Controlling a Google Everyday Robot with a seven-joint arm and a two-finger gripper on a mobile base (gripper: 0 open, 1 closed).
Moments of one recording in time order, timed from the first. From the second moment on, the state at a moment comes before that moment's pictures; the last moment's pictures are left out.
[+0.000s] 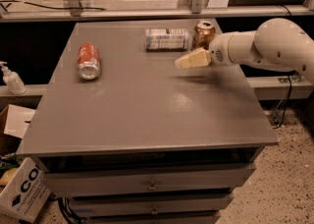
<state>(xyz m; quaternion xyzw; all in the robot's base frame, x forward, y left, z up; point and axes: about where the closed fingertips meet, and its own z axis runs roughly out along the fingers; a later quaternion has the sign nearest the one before) 0.712 -0.139 0.846 -0.32 0.79 0.16 0.49</state>
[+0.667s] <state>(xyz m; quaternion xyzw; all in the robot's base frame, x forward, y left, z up) 0.750 -0.148 0.847 -0.25 0.81 0.15 0.50</state>
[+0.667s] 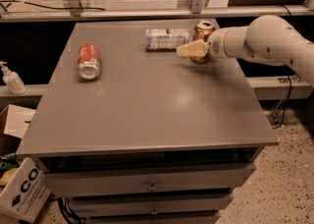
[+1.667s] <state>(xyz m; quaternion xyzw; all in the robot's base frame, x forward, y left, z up) 0.748 -0.160 0.869 -0.20 0.81 0.16 0.52</state>
